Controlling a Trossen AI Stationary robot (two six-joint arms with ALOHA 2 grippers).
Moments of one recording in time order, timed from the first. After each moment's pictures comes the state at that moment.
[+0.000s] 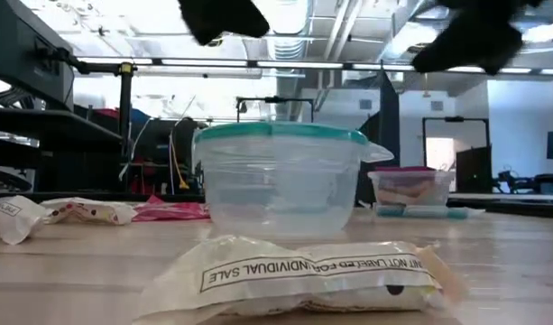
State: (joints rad) left arm -0.44 1.68 1.23 -0.17 -0.20 -0.25; right arm 0.75 1.67 0.93 0.02 0.68 0.77
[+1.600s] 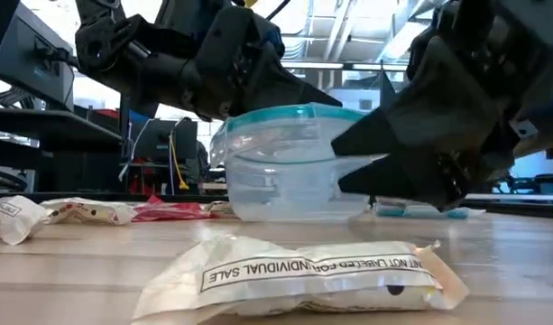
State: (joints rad) left arm -0.16 1.91 0.80 0.86 0.05 -0.17; right arm 0.61 2.02 0.68 1.03 0.70 0.65
